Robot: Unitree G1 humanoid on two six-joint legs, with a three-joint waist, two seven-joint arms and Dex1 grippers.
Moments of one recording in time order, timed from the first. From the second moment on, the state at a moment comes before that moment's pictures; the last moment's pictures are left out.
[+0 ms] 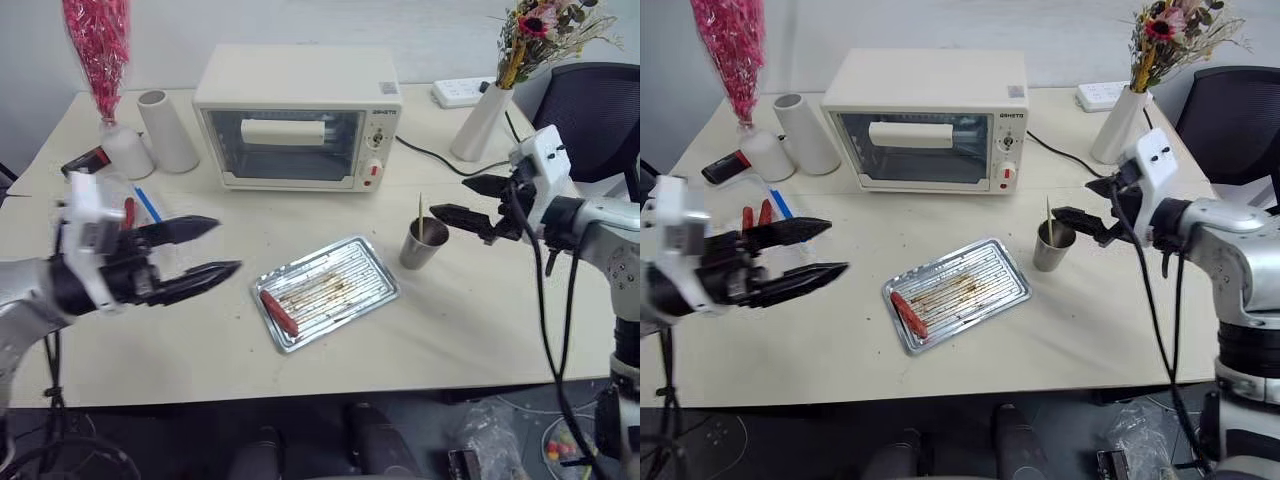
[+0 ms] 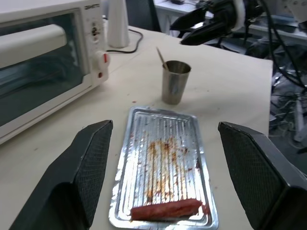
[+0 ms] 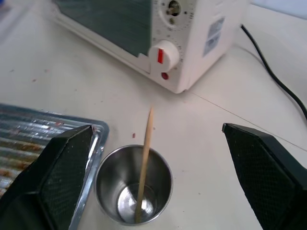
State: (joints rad) left arm -0.24 0.88 0.43 -0.57 -0.98 0.84 -0.75; right arm -0.65 -0.74 -0.22 -0.24 0.48 1.05 0.64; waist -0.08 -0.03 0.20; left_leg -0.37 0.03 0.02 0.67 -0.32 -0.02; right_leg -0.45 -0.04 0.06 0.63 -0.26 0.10
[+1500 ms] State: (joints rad) left arm -0.41 0.79 0.23 -0.50 -0.90 0.79 -0.70; right arm -0.65 -0.53 -0.18 -0.22 0.48 1.12 0.38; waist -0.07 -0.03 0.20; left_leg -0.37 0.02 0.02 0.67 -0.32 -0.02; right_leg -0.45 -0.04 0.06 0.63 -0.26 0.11
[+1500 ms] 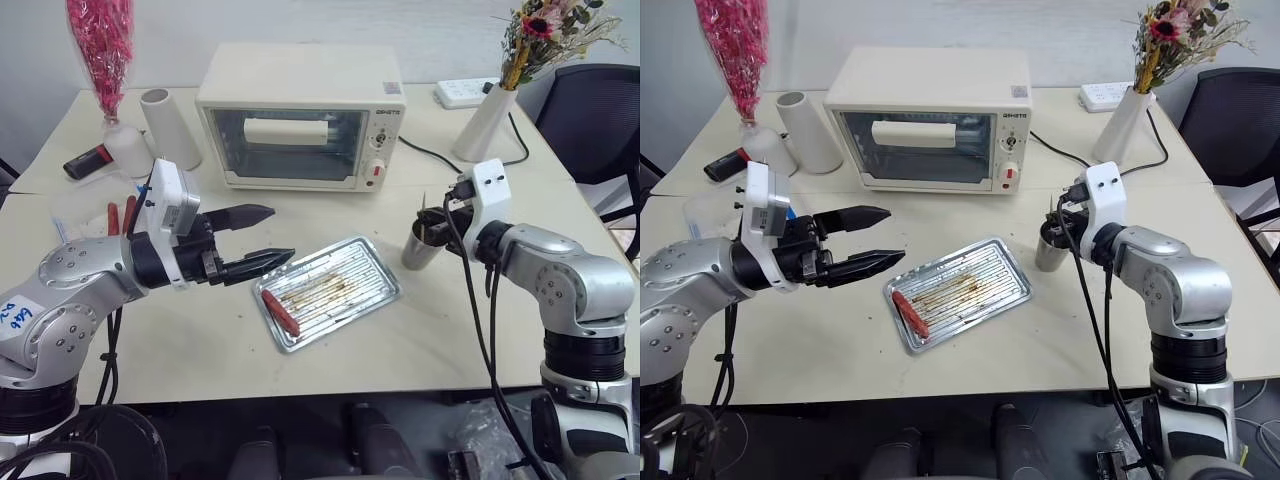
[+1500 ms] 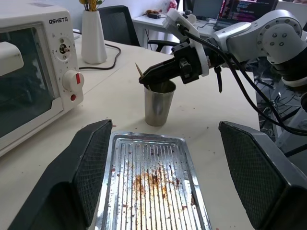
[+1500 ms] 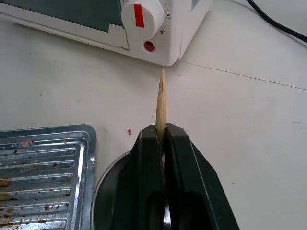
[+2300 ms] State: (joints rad) left arm -0.46 0.41 0.01 -0.54 -0.56 0.55 -0.39; right arm -1.17 0.03 -0.78 -0.13 0.84 1.61 -0.10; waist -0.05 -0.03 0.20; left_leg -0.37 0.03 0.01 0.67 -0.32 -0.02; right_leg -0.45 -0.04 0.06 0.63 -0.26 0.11
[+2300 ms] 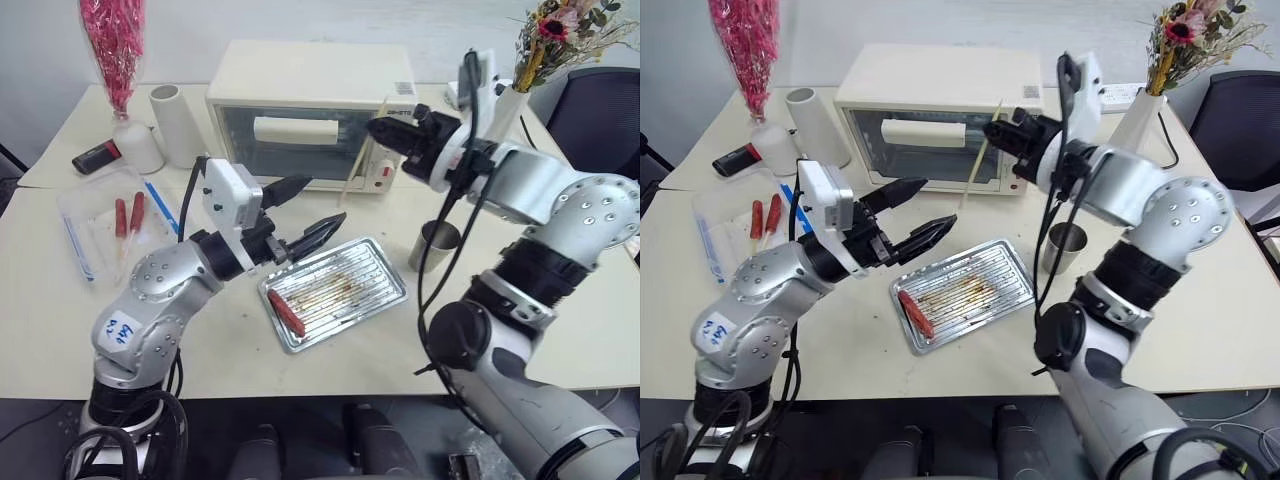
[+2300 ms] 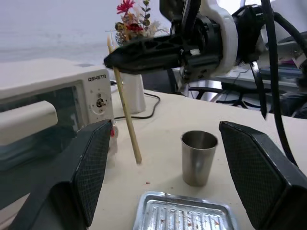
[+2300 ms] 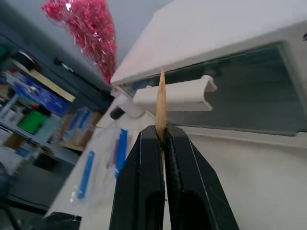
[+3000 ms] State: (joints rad) left arm -0.46 0.33 -0.02 -0.41 -0.42 0.44 -0.39; right arm -1.04 0.11 -0.74 -0.08 1.68 1.29 -0.92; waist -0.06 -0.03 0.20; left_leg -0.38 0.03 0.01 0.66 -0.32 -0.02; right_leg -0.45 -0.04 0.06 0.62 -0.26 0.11
